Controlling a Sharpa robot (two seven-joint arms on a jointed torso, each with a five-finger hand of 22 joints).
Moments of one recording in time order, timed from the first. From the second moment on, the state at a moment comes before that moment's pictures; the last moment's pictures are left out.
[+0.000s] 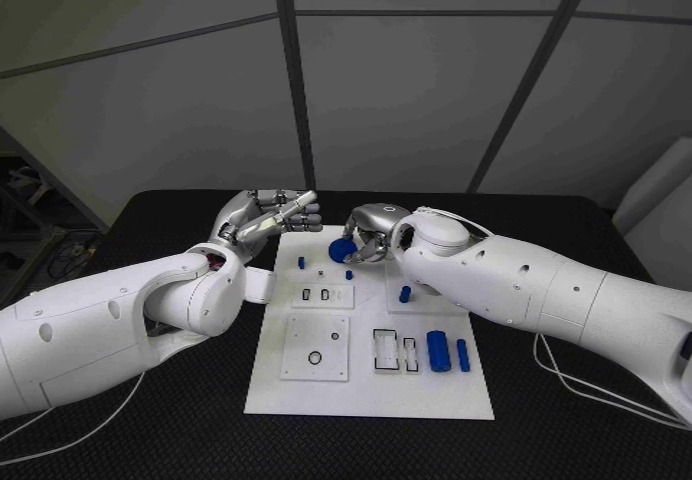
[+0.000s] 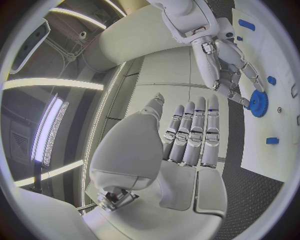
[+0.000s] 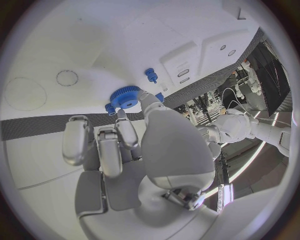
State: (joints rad) left arm 1.14 -0.92 0.05 1.64 -0.06 -0.42 0.46; left_hand 1.40 -0.05 0.08 0.13 0.16 0.96 0.22 0.08 0.07 1.07 0.16 0.10 0.07 1.09 0.12 0.14 0.14 0.19 0.91 0.23 0.37 0.15; right arm 1.23 -0.33 0.02 1.07 -1.61 -0.17 -0.17; right_hand 1.33 -0.10 0.11 0.15 0.31 0.85 0.19 0.10 0.07 1.30 0.10 1.34 1.25 1.46 0.03 1.56 1.31 0.08 1.35 0.13 1.42 1.25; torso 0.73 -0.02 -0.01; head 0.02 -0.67
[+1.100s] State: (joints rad) left arm 1.14 -0.93 0.05 1.62 -0.06 -0.42 0.46; left_hand 1.40 -0.04 0.08 0.13 0.16 0.96 0.22 0.08 0.07 1.07 0.16 0.09 0.07 1.09 0.12 0.14 0.14 0.19 0.91 0.23 0.37 0.15; right arm 1.24 -0.83 0.02 1.32 -1.23 -0.33 0.00; right_hand 1.41 -0.11 0.11 0.12 0.33 0.89 0.18 0.11 0.07 1.30 0.09 1.33 1.23 1.46 0.03 1.57 1.31 0.08 1.35 0.13 1.42 1.24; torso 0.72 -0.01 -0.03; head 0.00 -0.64
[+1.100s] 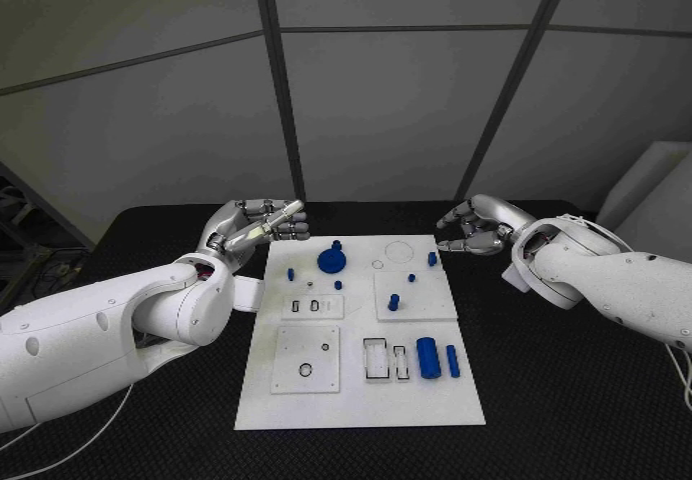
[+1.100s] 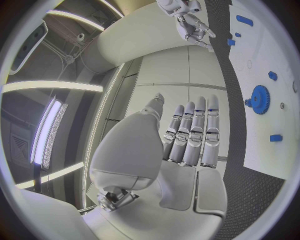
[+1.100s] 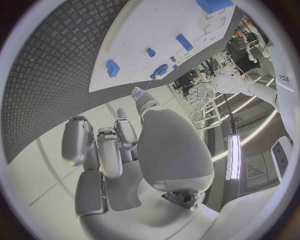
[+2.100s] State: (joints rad) left arm 1.14 -0.92 0.05 1.60 -0.06 -0.42 0.46; left_hand 1.40 -0.04 0.08 0.13 0.16 0.96 0.22 0.08 0.07 1.07 0.16 0.09 0.07 1.09 0.12 0.14 0.14 0.19 0.91 0.23 0.37 0.15; right arm 1.20 -0.76 0.02 1.19 -1.20 -0.24 0.06; right_hand 1.44 -0.10 0.11 0.11 0.32 0.89 0.17 0.10 0.07 1.29 0.09 1.32 1.23 1.46 0.03 1.57 1.31 0.08 1.35 0.13 1.42 1.24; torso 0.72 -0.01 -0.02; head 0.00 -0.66
